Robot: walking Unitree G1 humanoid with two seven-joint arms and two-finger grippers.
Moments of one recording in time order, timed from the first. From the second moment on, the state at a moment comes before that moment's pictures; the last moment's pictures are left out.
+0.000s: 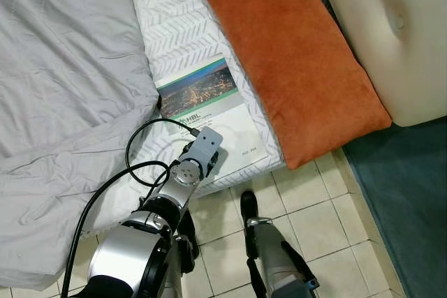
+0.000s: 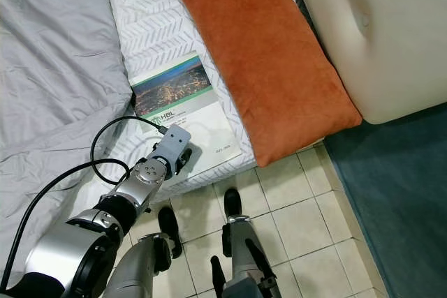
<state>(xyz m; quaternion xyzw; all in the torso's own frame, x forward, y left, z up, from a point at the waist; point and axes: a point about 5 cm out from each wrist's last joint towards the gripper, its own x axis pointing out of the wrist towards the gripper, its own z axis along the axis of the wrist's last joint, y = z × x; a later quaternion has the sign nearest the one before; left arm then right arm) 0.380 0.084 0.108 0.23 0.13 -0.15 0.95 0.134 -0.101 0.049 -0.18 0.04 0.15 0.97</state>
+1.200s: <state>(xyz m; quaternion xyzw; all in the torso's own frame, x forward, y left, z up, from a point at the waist) 0.329 0.147 0.085 -0.03 0.01 -0.12 0.99 0.262 -0.183 0.100 -0.02 -0.03 -0.03 1.00</state>
